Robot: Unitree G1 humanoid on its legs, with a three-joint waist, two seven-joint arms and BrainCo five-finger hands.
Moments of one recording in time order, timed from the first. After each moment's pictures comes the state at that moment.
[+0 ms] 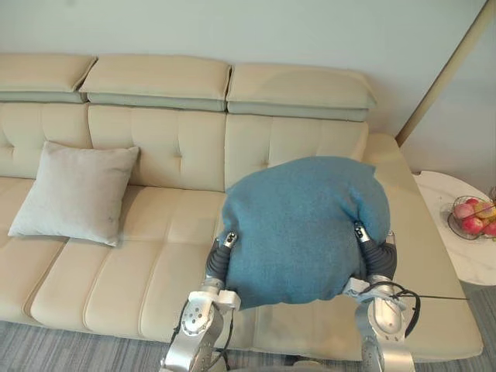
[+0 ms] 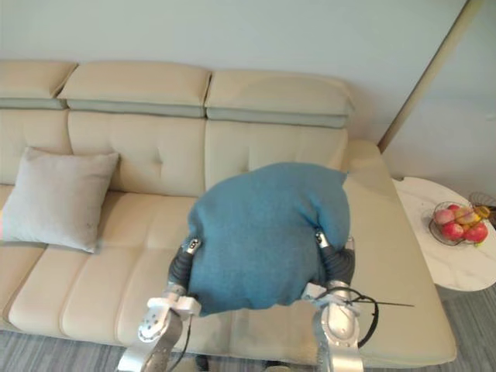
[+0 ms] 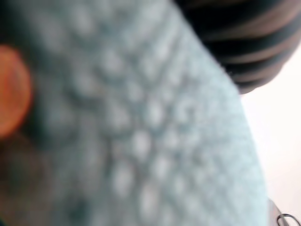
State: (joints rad) left arm 0.19 0.11 -0.39 -0.02 -0.37 -0.19 0.13; right arm 0.23 -0.04 -0.03 -0.17 0.15 -0.19 -0.21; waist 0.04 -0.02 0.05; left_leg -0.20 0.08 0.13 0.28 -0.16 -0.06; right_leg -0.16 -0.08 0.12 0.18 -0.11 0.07
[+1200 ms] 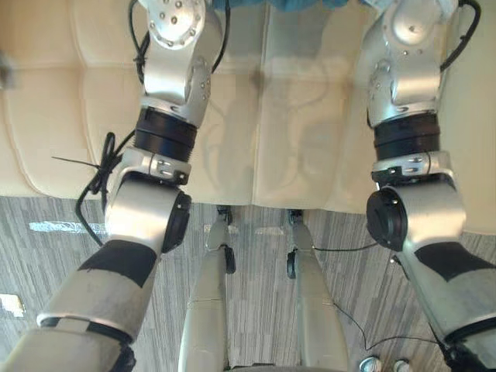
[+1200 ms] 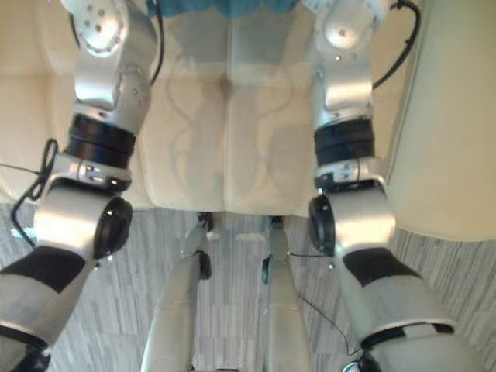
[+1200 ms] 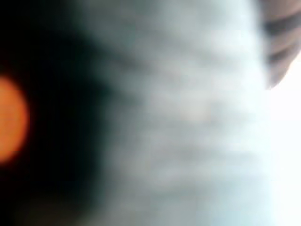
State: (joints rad) left arm -1.46 0.20 -0.03 0.66 -0.40 -0.26 0.56; right arm -1.45 -0.28 -0.13 0.66 0.16 -0.12 -0.63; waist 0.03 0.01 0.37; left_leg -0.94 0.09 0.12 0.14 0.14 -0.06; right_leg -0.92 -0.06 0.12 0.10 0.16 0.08
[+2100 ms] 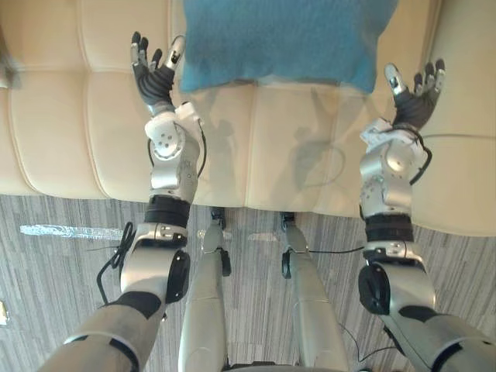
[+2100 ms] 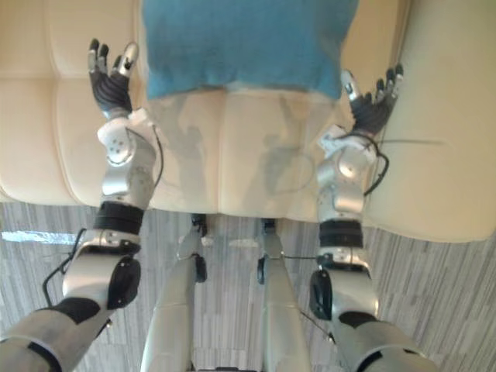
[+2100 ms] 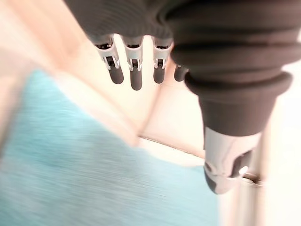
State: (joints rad) left arm -0.79 0.18 0.08 0.41 -0.38 -0.25 0.38; right arm -0.61 -0.20 -0.31 0.25 0.28 -0.19 -0.39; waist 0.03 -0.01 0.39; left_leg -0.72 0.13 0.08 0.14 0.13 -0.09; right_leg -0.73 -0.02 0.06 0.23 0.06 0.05
